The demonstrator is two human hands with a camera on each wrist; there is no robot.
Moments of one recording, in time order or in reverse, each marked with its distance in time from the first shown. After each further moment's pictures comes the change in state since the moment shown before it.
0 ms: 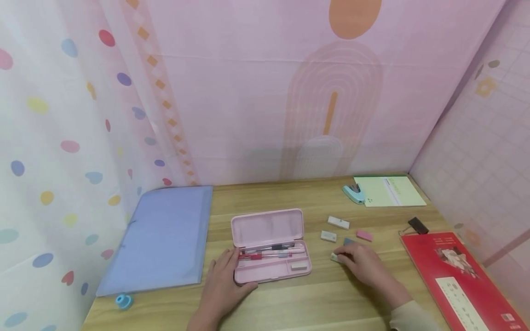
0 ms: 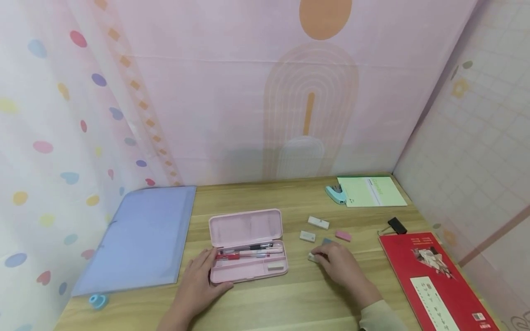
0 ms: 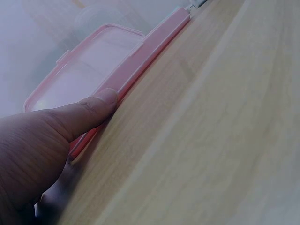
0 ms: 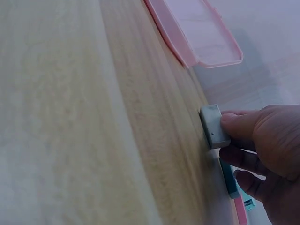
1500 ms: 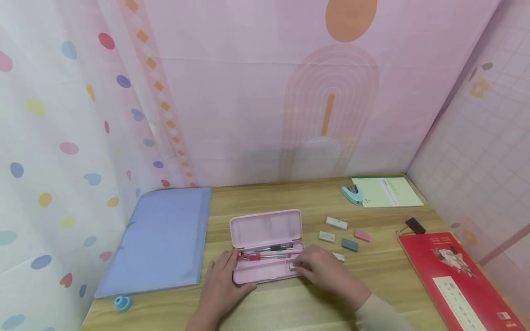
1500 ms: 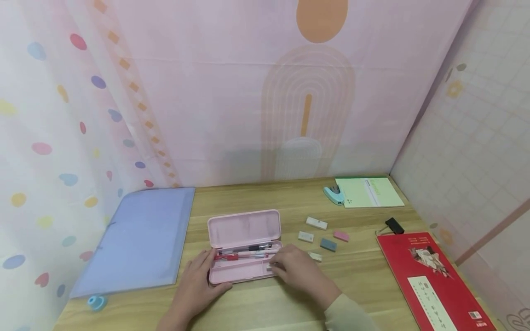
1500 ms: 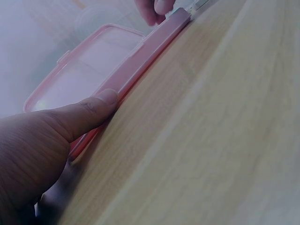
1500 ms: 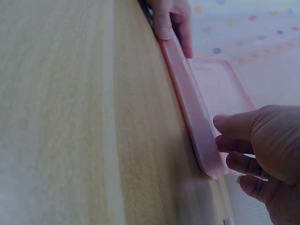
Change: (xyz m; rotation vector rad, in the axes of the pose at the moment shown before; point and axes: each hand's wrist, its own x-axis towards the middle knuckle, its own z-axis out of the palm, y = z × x) left_hand 0.000 -0.002 0.002 -0.005 0.003 0.008; right_hand 0.020 -0.075 0.040 -0.107 -0.085 -0.338
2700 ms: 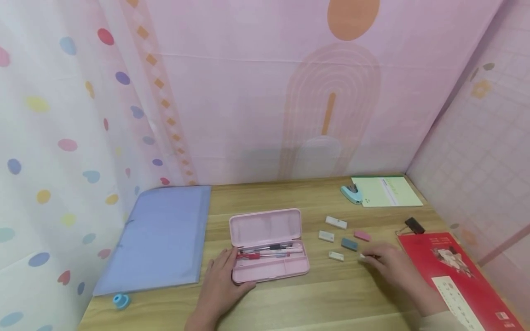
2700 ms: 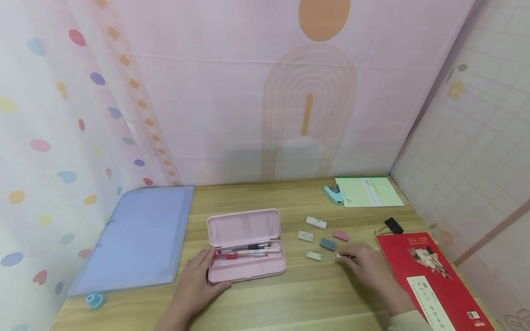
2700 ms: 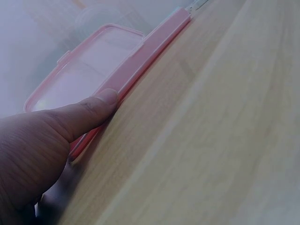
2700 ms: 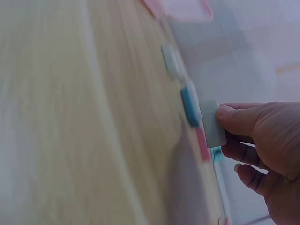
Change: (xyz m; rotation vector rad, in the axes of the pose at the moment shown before) left_hand -0.001 0.002 0.000 0.004 0.038 0.018; right_hand -0.091 0.090 -0.068 -0.039 0.123 0.352
